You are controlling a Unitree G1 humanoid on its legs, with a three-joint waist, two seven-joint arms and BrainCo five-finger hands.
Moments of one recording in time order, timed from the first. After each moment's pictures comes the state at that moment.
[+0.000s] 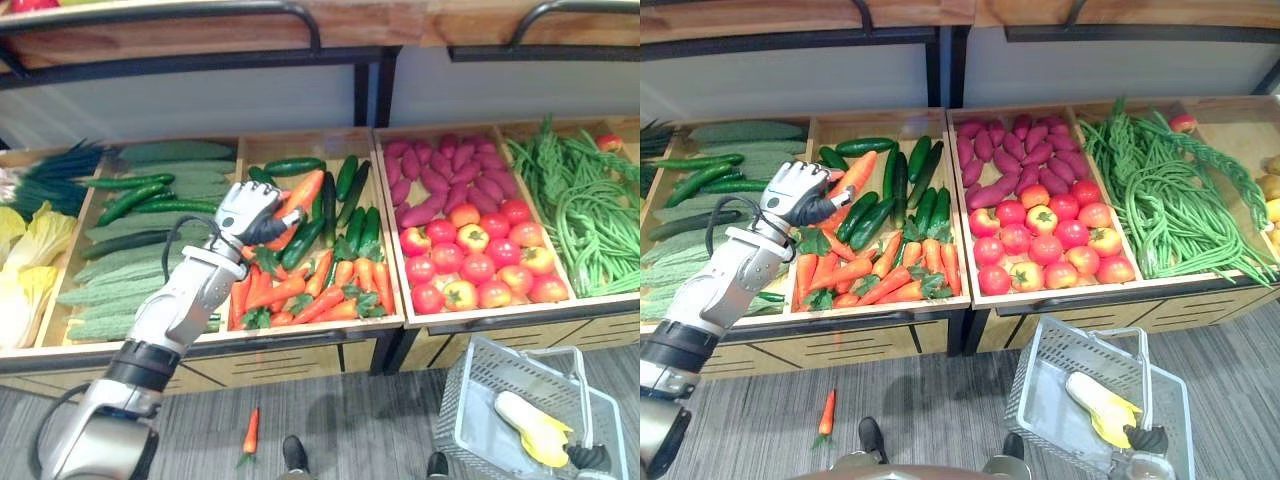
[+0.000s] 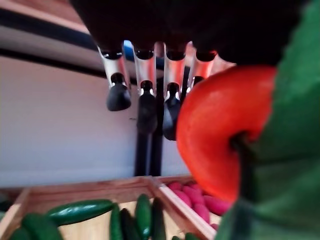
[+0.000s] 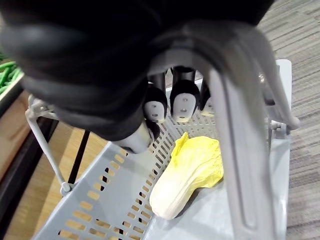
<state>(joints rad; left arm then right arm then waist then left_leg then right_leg) -0.46 0.75 -0.27 0.15 0.77 -0.25 0.23 0.10 -0.32 -0.54 0.89 -0.30 -0.09 -0.15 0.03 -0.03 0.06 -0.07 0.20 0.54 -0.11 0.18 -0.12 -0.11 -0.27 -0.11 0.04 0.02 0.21</state>
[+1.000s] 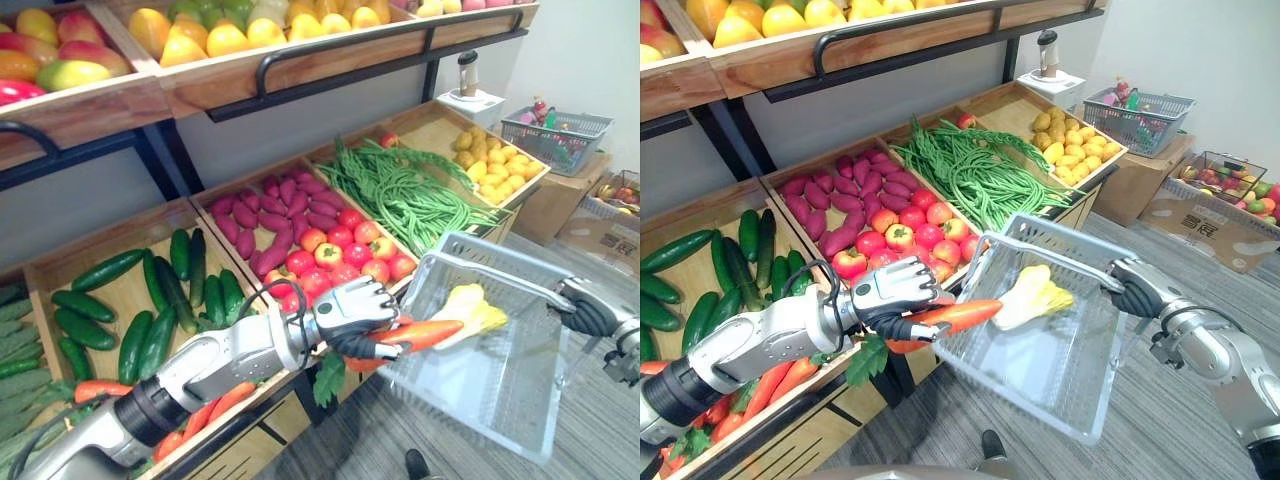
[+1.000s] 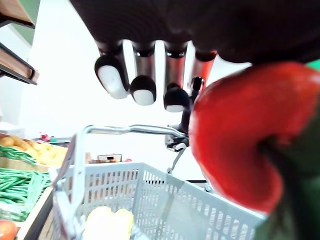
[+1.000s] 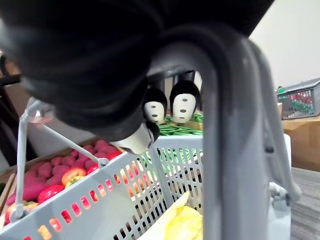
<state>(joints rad) -0.42 0.83 -0.67 -0.30 0.51 -0.48 0.01 0.16 -1.06 -0.05 0.04 -0.22 -0.33 0.16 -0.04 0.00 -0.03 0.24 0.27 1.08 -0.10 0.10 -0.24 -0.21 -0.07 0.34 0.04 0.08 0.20</state>
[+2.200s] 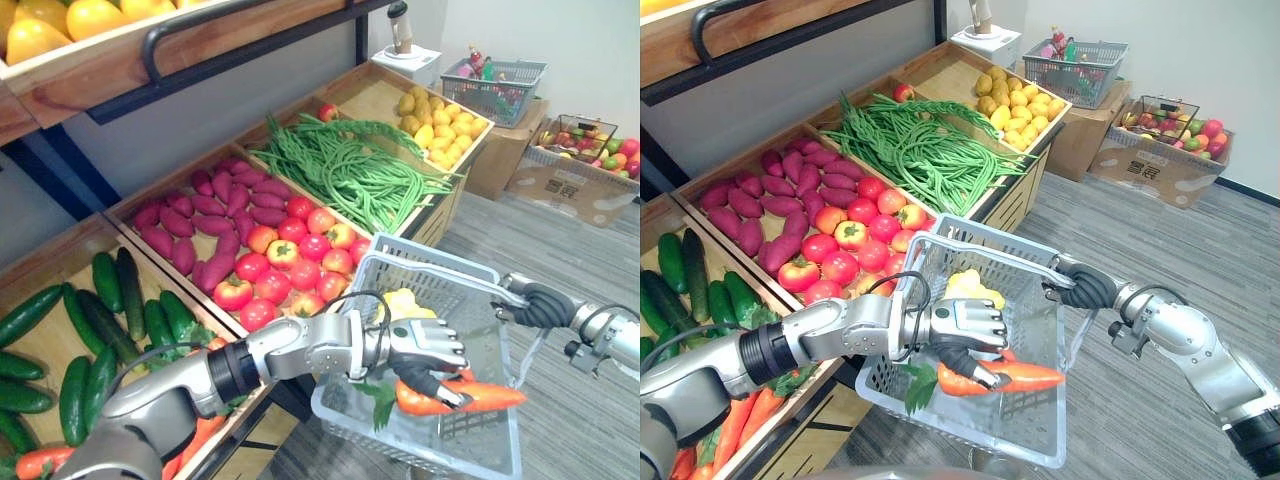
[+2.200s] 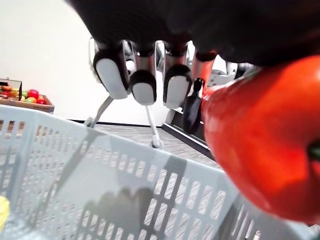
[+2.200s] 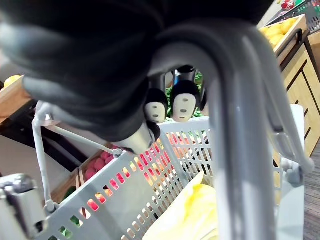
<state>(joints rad) -0.73 0.57 -1.05 -0.01 0.42 -0.49 -0.13 0.04 -1.07 0.10 -0.12 0.10 -0.31 0.35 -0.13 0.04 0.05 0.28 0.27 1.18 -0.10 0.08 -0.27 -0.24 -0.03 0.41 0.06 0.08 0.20</state>
